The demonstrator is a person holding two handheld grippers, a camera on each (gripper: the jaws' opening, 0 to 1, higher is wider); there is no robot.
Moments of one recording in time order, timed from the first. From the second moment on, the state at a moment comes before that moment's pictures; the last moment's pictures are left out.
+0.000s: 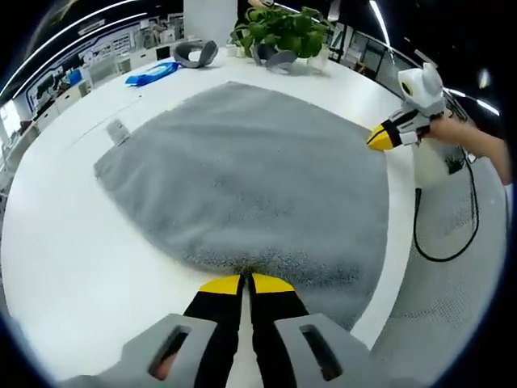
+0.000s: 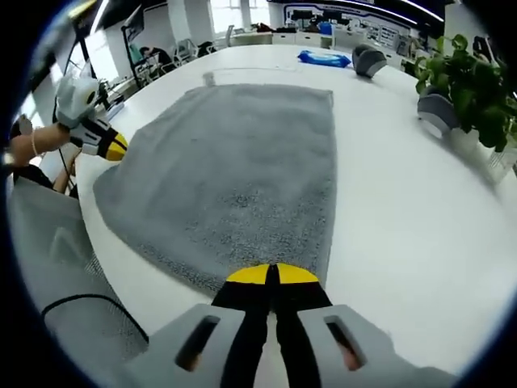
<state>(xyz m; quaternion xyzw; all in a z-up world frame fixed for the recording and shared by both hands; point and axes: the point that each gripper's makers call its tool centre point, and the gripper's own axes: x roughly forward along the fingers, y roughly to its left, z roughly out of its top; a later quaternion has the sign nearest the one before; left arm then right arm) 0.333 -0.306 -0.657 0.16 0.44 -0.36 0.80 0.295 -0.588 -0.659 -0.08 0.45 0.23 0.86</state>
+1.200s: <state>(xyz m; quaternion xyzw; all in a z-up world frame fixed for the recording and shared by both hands) 0.256 -0.348 -0.651 0.18 0.41 -0.49 0.75 0.268 -0.547 -0.654 -0.13 0.43 0.39 0.80</state>
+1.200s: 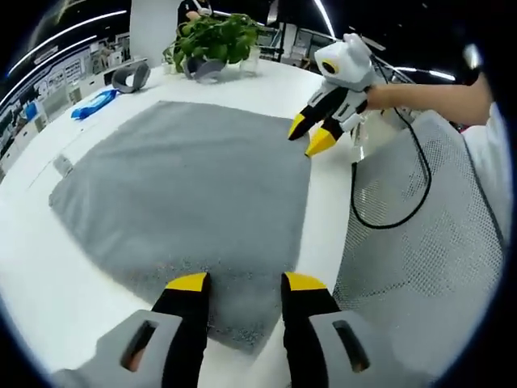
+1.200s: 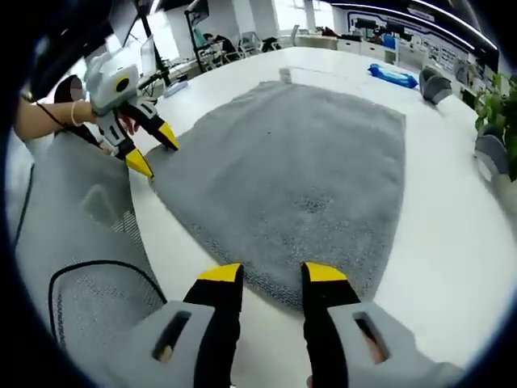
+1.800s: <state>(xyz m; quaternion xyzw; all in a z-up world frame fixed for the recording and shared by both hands) 0.255 -0.333 -0.655 0.23 0.40 -0.47 0.76 0.266 -0.573 -0.659 -0.26 0.40 0.40 0.79</state>
